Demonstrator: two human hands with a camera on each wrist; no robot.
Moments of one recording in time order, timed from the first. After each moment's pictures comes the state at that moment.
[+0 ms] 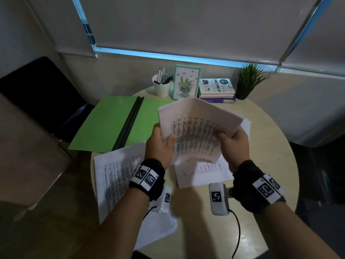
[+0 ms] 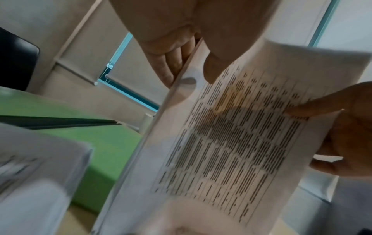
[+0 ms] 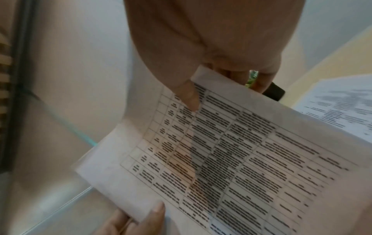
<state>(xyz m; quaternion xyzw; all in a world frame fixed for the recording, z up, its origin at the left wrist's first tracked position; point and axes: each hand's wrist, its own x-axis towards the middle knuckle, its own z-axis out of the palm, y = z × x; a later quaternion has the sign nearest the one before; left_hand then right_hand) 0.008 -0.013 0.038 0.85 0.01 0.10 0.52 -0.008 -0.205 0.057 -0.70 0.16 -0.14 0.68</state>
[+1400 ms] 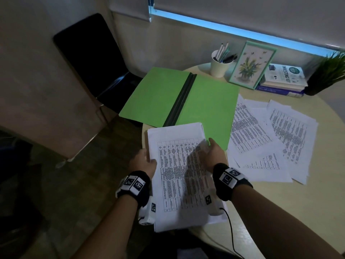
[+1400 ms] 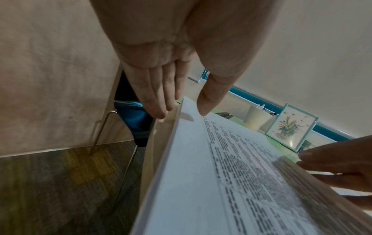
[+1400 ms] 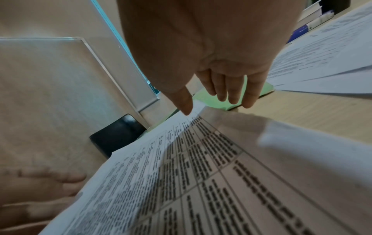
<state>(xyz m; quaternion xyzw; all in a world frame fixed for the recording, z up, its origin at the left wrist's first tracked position) -0.048 0.224 -0.074 0.86 0.31 -0.10 0.40 0.006 0.003 -0.063 -0.91 0.12 0.16 0.36</state>
